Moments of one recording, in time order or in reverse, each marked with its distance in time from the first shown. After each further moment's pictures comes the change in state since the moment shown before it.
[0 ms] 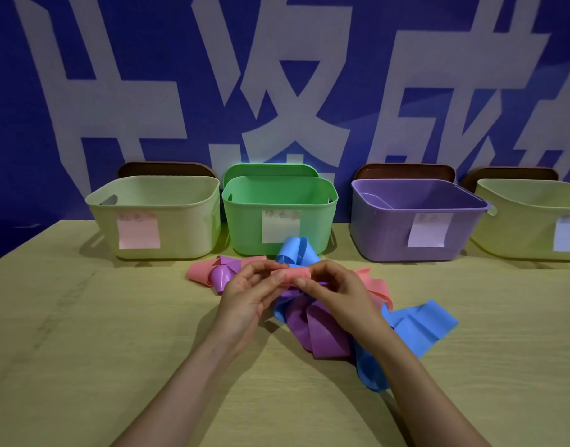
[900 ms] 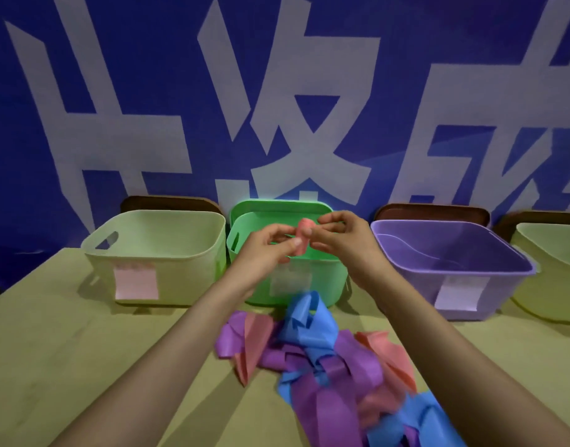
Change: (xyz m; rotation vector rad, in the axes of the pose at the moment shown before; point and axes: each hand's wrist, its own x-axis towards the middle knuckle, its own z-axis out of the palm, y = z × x) left_hand 0.140 0.081 0.043 0.667 -0.048 0.086; right_hand 0.169 -0.066 -0.019 0.190 0.074 0.165
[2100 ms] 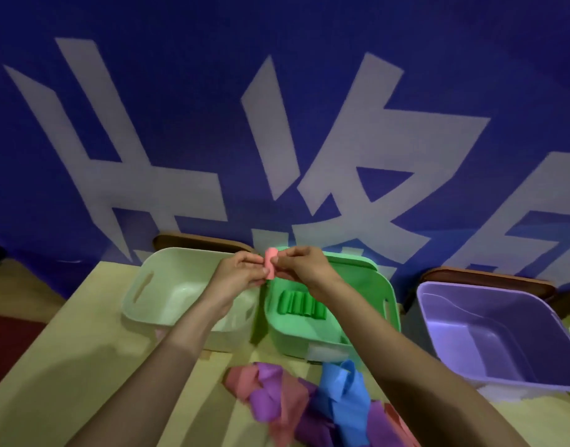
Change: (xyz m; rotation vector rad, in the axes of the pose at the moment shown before) left_hand 0.096 0.035 -0.121 -0.123 0.181 -0.476; right_hand 0.141 -0.015 0.120 0.090 -0.191 0.528
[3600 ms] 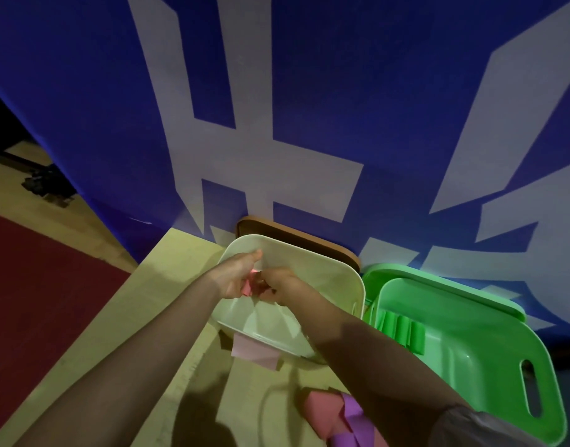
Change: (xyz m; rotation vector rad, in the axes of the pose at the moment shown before) left_hand 0.080 -0.045 -0.165 0.063 0.143 -0.589; right_hand 0.127 0.100 0.203 -0.243 -0.087 0.597
